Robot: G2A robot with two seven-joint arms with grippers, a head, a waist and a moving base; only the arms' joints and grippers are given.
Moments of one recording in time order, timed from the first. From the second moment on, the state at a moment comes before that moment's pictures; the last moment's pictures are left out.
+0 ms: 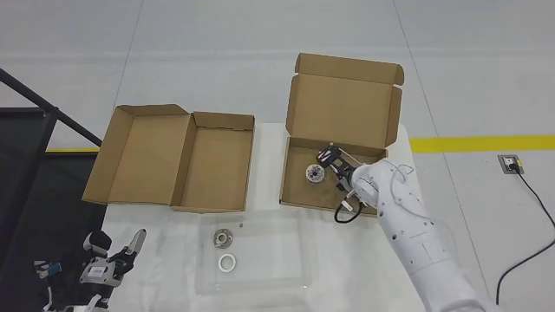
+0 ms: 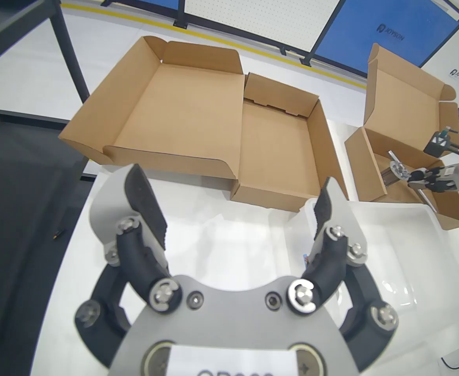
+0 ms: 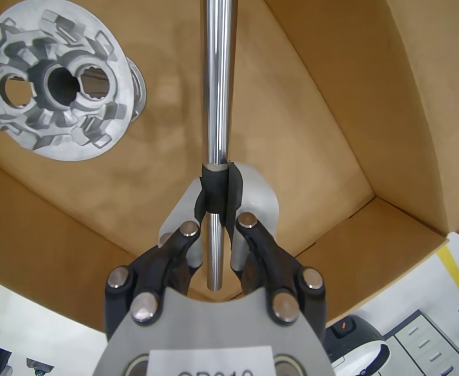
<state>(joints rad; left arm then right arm) 1.85 -1.16 -1.85 -1.89 0.86 -0.20 0.14 -0.52 -1.46 1.14 -0.84 -1.53 -0.38 0.84</state>
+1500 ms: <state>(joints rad) 1.85 -1.16 -1.85 -1.89 0.86 -0.20 0.14 -0.75 -1.45 0.82 -1.51 -1.47 -0.70 0.75</state>
